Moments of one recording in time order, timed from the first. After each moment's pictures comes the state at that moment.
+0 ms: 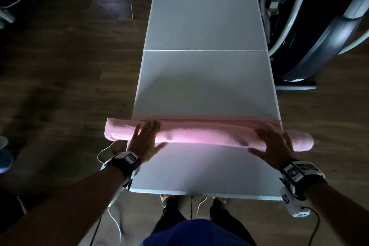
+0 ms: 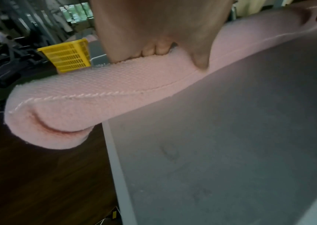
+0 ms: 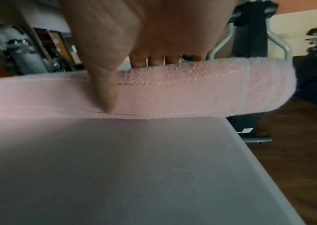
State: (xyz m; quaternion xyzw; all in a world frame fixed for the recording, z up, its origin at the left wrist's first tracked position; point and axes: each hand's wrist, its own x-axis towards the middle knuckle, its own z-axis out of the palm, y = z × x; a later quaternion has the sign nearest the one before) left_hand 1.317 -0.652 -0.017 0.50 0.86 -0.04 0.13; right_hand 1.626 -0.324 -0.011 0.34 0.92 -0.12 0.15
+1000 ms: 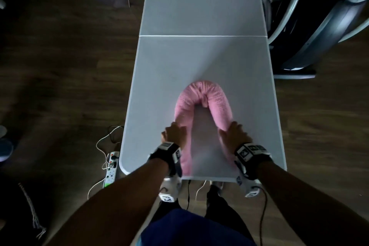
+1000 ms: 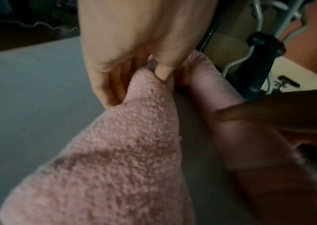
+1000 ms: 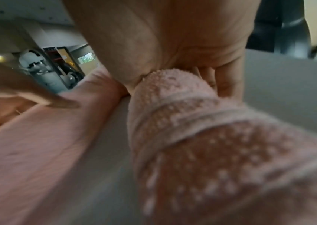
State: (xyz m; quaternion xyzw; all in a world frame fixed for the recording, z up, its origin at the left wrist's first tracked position) left_hand 1.416 -0.561 -0.003 0.20 0.92 0.03 0.32; right_hand 1.551 -0.421 -0.013 0.48 0.82 -0.22 0.22
